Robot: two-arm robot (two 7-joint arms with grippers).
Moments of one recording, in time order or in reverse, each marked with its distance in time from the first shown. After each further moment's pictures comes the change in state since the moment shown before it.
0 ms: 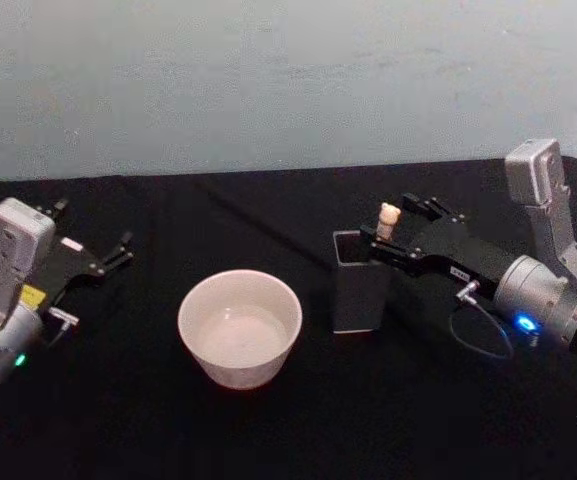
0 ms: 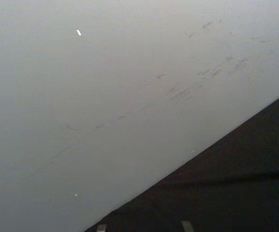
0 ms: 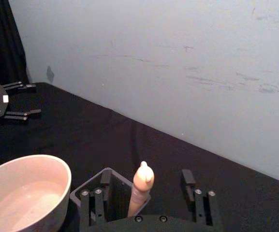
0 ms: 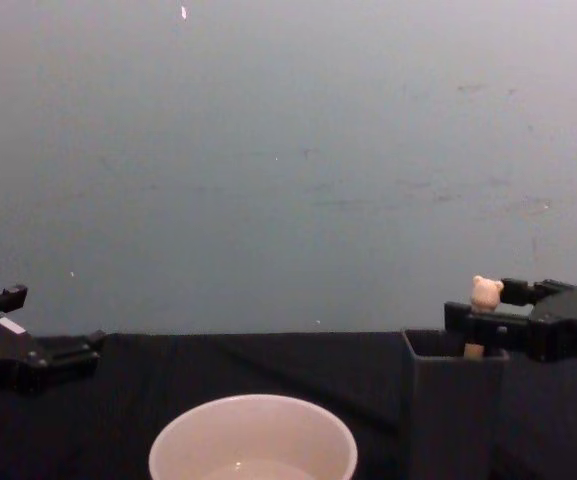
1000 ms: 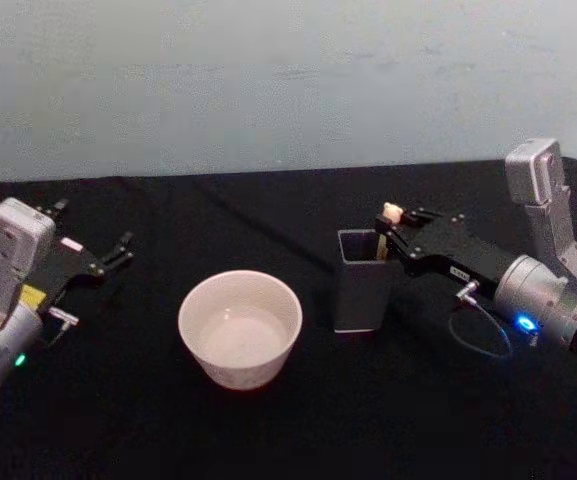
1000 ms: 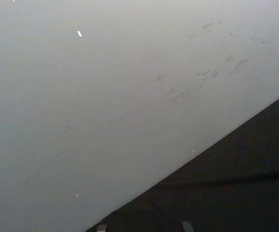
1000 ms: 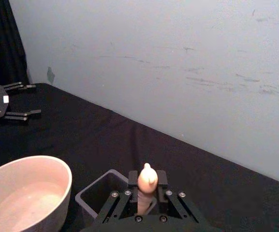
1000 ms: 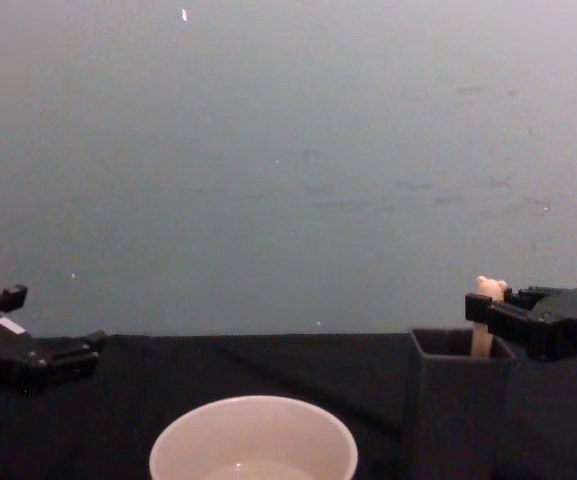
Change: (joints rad) left arm 0.000 0.000 0.000 0.000 0.000 0.000 0.000; right arm 0.000 0.000 0.000 0.000 0.001 0.000 0.000
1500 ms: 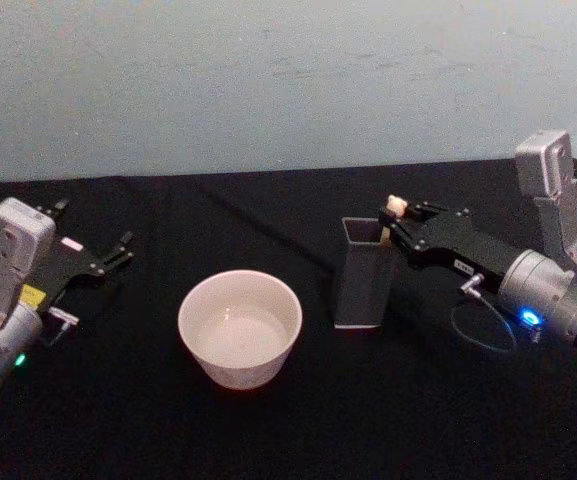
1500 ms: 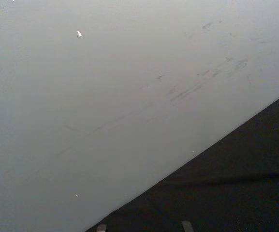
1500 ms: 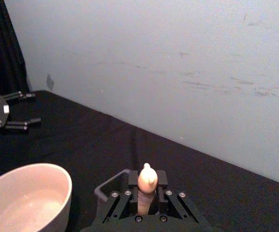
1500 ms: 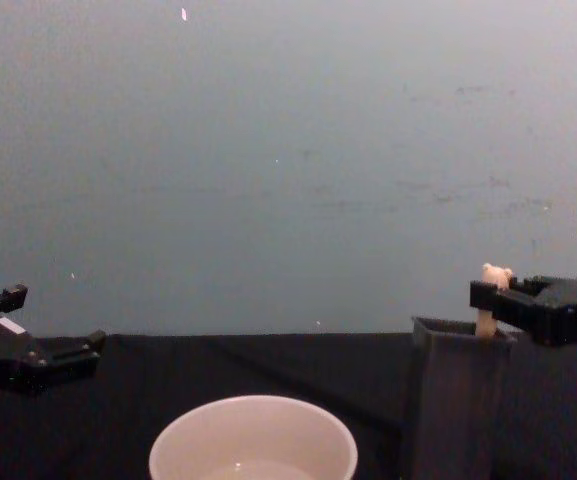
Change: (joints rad) left arm 0.000 0.000 0.000 0.000 0.000 0.000 0.000; right arm -0.005 -0.005 0.021 -0.014 0.025 0.017 0.003
